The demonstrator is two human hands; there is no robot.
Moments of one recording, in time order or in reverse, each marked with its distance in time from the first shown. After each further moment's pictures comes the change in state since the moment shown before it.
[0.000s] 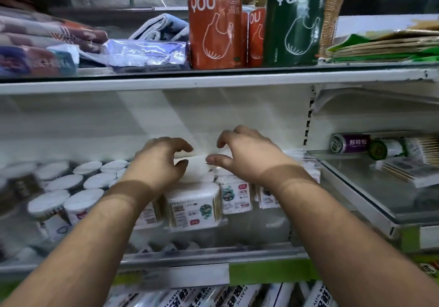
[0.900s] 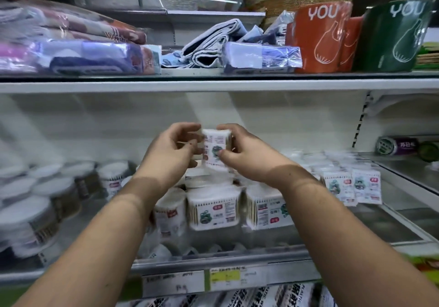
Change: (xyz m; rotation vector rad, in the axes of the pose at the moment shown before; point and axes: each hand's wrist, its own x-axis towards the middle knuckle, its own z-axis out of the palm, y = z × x) left_hand -0.012 -0.109 -0.059 -0.923 0.058 -0.151; right_hand 0.042 -0.135 0.041 0.535 -0.021 0.055
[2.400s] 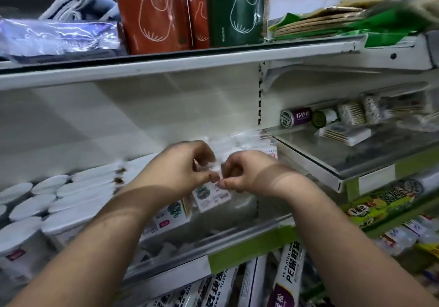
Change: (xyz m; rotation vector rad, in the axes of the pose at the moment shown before) left_hand -0.009 0.036 0.193 0.768 -0.495 0.287; right_hand -0.090 0.149 -0.108 -0.150 -0.060 0.315
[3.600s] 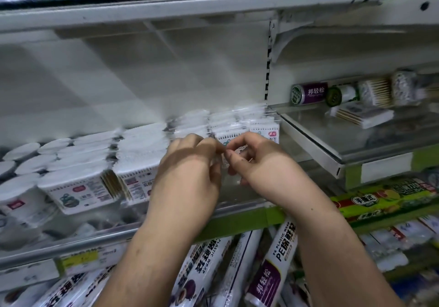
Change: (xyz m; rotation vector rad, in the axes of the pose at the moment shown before) left_hand -0.048 0.068 0.052 0.124 0.328 -0.162; right_hand -0.035 0.028 0.013 0.340 0.173 -0.018
